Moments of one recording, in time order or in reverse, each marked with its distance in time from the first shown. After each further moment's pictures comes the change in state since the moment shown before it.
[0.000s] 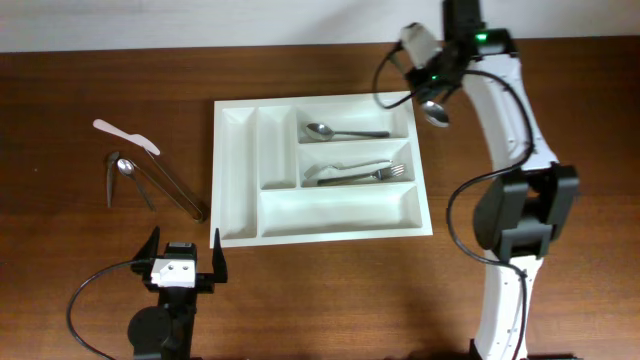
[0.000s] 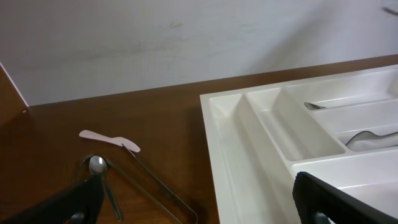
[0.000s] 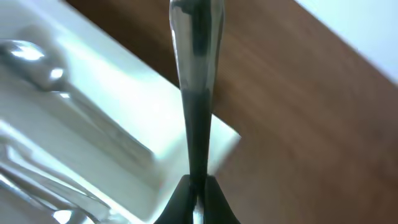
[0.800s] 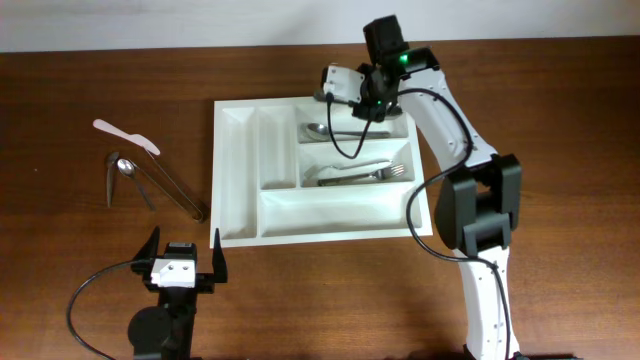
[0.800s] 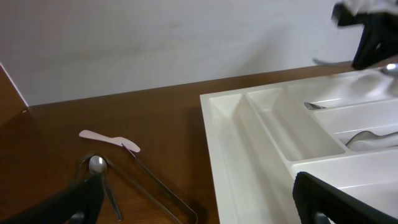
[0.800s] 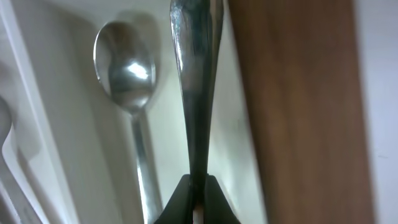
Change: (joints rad) left arm 0.000 0.000 0.000 0.000 0.000 0.000; right arm 0.184 0.125 -0.001 0.088 -0.024 -0.542
